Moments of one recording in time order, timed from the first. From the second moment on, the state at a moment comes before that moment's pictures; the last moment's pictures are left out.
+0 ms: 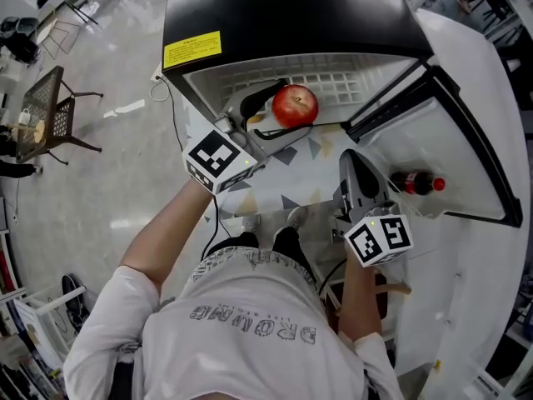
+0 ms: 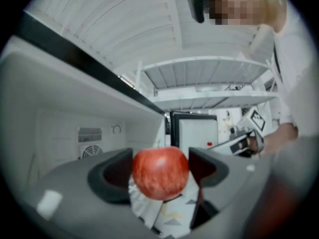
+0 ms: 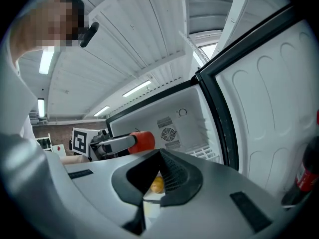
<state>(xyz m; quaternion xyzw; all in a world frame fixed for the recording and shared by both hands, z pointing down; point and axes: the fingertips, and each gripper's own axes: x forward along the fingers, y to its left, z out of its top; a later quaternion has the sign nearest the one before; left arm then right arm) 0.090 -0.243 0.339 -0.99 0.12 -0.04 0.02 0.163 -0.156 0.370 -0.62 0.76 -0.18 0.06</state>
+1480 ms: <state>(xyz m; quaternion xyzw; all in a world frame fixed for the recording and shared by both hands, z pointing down) 0.012 -0.201 0.355 -0.99 0.12 0.00 -0.04 0.130 -0.144 0.361 -0.63 0.76 -0.16 0.02</state>
